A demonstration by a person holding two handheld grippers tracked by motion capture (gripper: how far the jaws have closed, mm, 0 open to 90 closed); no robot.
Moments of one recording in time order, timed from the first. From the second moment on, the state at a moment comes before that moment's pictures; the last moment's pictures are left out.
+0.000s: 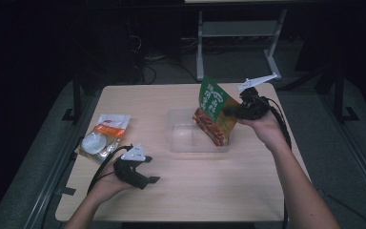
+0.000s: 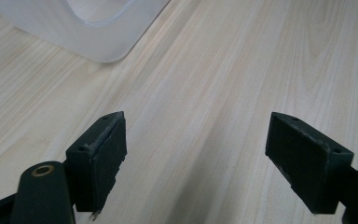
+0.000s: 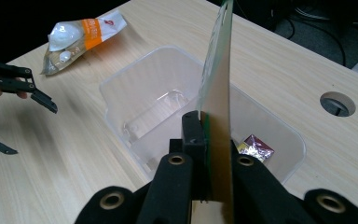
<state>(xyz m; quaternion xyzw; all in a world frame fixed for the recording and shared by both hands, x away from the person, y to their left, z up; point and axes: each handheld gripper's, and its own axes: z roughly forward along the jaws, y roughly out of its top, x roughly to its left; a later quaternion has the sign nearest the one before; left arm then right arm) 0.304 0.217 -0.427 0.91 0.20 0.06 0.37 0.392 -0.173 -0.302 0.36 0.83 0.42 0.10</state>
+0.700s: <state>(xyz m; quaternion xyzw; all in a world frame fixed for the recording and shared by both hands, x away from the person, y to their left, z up) 0.303 0.212 -0.432 0.91 0.19 0.05 0.36 0.404 -0.165 -0.315 0.37 0.83 0.40 0.10</state>
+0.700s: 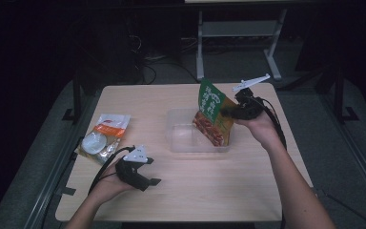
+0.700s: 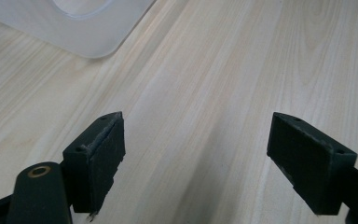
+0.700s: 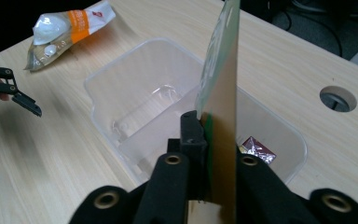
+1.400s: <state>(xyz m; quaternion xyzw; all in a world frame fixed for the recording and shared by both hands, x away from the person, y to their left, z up) 0.296 0.209 -0.438 0.92 0.19 0.05 0.35 0.371 -0.184 -0.322 0.34 0.82 0.43 0.13</state>
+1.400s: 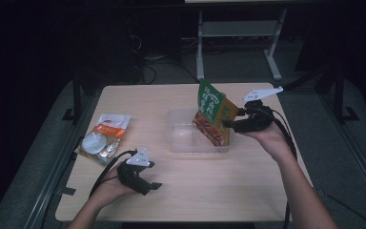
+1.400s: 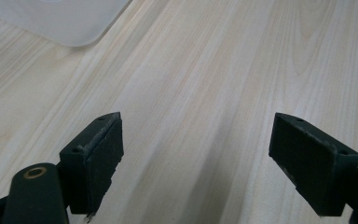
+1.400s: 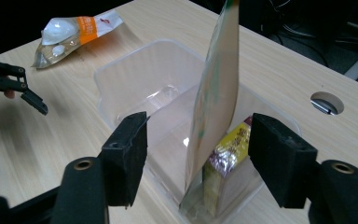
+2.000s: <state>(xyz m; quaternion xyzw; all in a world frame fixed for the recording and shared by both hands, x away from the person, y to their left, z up) 0.280 0.222 -0.441 0.91 0.21 0.06 0.35 0.315 -0.200 -0.367 0.33 0.83 0.43 0.15</state>
